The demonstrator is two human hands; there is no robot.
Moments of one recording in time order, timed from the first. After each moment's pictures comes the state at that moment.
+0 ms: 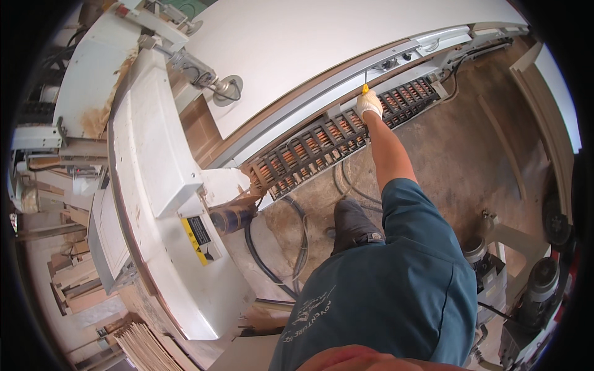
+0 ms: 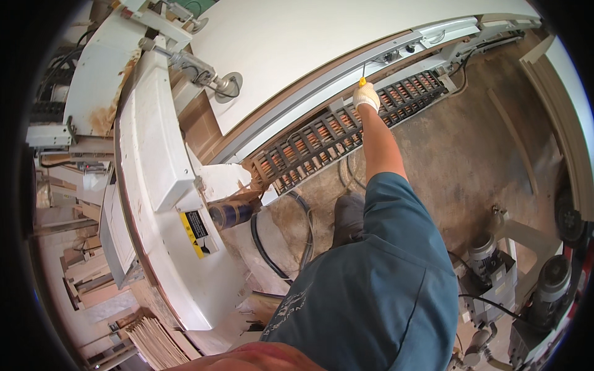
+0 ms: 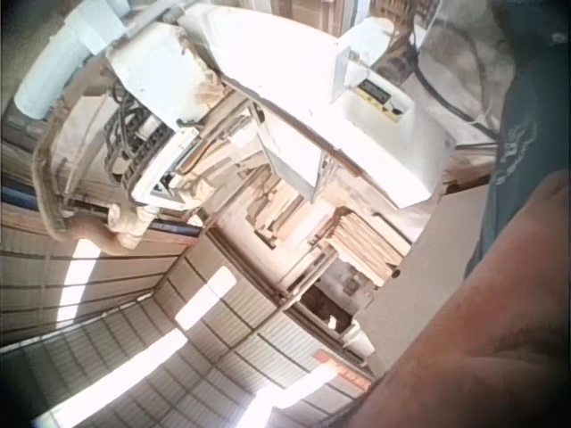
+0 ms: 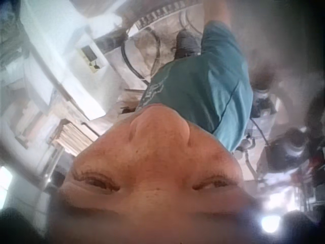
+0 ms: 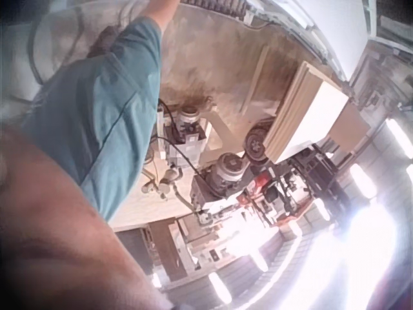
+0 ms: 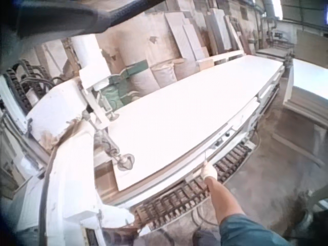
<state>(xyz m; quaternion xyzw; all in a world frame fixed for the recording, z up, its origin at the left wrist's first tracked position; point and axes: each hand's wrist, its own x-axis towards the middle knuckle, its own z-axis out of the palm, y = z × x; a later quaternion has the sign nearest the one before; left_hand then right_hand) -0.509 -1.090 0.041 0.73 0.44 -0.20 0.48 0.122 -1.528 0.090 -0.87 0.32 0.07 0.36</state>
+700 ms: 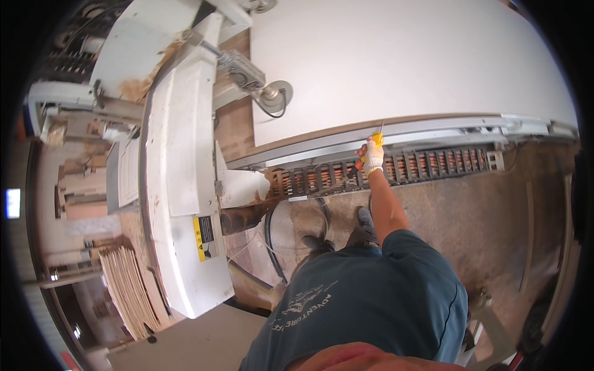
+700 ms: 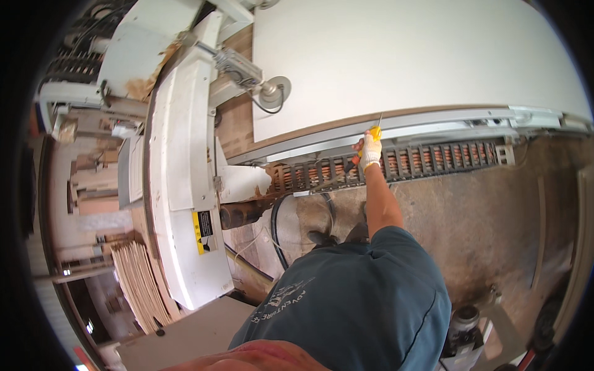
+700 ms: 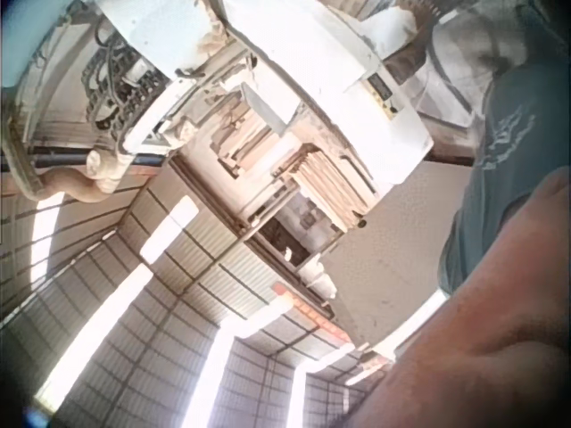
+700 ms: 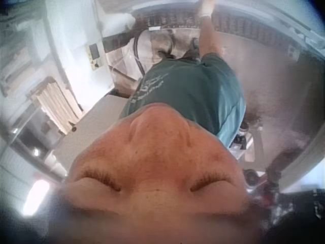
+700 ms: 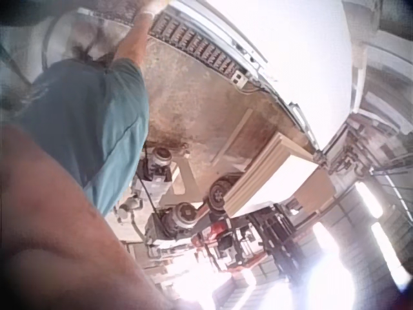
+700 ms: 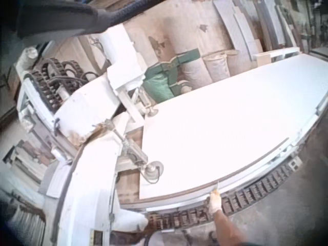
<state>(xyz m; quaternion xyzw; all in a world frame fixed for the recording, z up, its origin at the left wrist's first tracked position) -0.464 -1.170 0.049 0.94 0.26 -0.18 0.11 0.179 -1.395 -0.010 -0.35 0.29 0.12 0.88</state>
